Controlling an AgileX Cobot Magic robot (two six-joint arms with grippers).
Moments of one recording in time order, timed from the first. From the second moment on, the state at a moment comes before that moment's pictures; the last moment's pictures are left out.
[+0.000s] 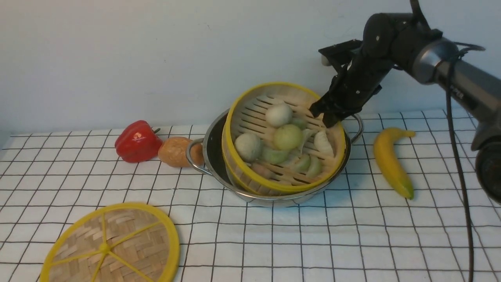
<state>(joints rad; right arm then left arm) 0.29 2.47 -2.35 0.20 1.24 -0.16 0.05 0.00 0.01 0.04 0.37 0.04</state>
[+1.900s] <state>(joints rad) 0.22 0.89 -1.16 0.00 0.88 0.13 0.05 0.00 0.01 0.04 0.37 0.04</state>
